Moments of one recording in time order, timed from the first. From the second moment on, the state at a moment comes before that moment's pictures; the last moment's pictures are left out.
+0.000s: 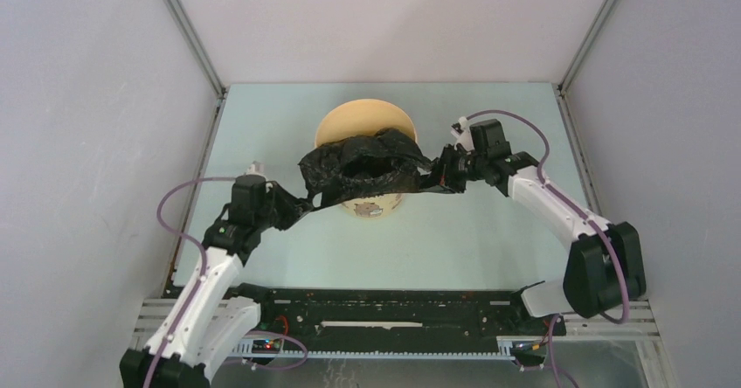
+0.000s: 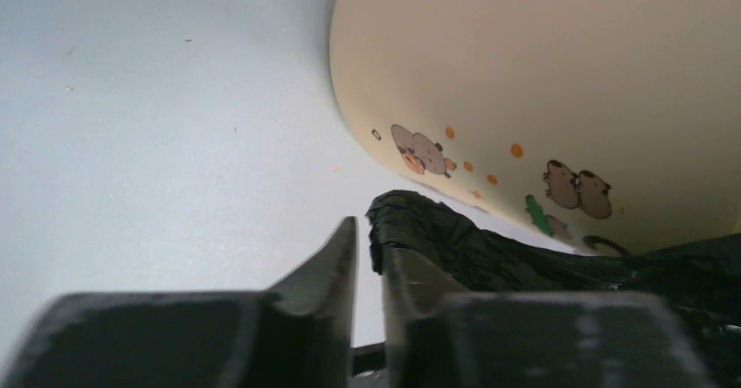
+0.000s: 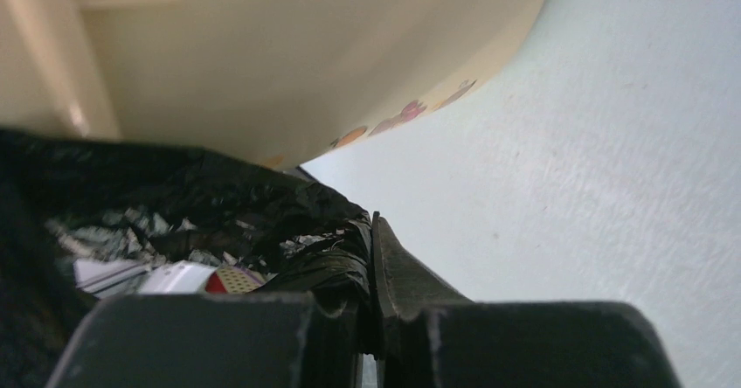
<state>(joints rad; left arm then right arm) -0.20 0.79 0.61 -0.52 0.19 -0.89 0.34 1.42 1.03 -0.43 -0.62 0.67</state>
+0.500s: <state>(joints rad) -0.20 0.43 0.67 -0.71 0.29 -0.81 0.40 1.20 1.06 -0.65 -0.48 0.41</state>
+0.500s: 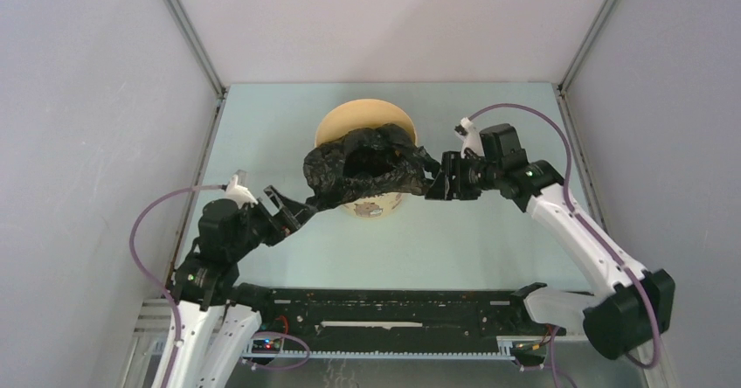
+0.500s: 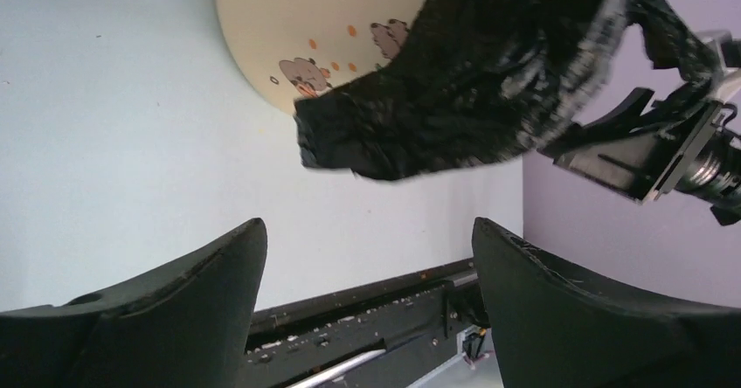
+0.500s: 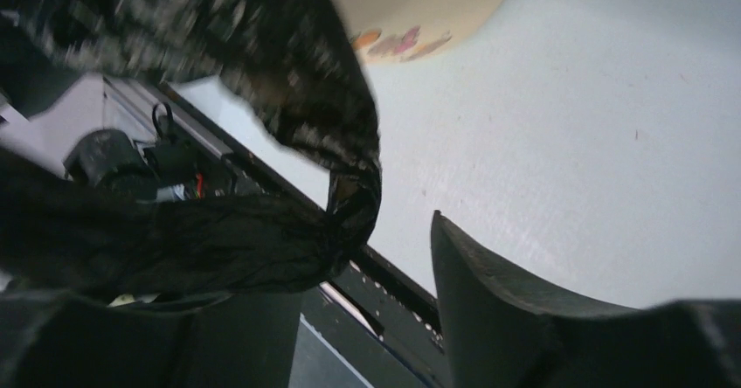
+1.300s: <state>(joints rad) -0.76 1.13 1.56 -1.06 -0.39 -0.49 0.67 1.26 1.55 -0.92 0.03 0.27</state>
